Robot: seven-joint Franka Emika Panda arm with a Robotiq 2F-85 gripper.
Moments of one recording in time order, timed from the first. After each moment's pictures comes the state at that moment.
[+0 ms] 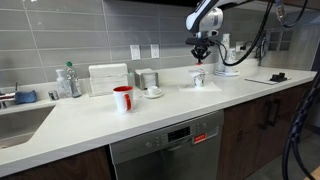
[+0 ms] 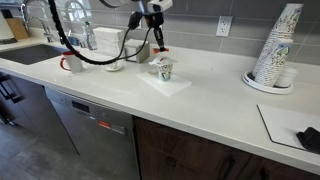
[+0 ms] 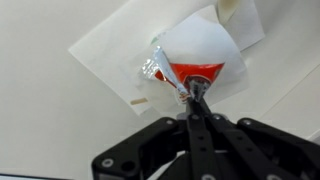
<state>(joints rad) -0.10 0.51 -0.16 -1.42 -0.05 2.25 0.84</state>
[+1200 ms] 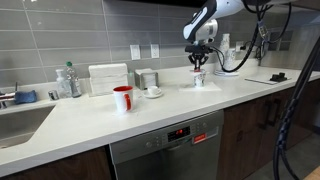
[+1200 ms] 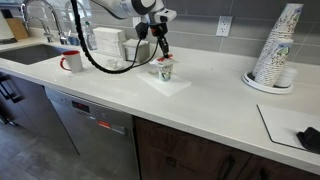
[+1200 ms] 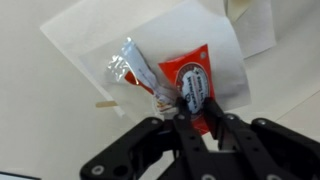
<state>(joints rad) -0.10 0.66 -0.17 -1.27 -0.04 2.25 0.72</state>
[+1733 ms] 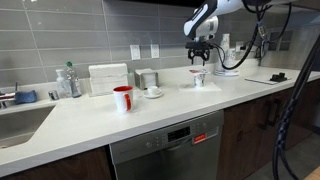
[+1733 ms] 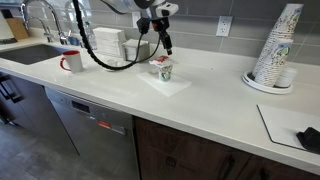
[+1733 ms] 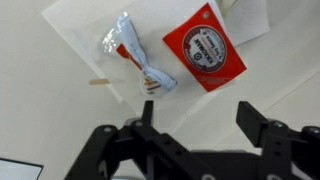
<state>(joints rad) -0.11 0.66 -0.18 -1.22 -0.04 2.22 0.72</state>
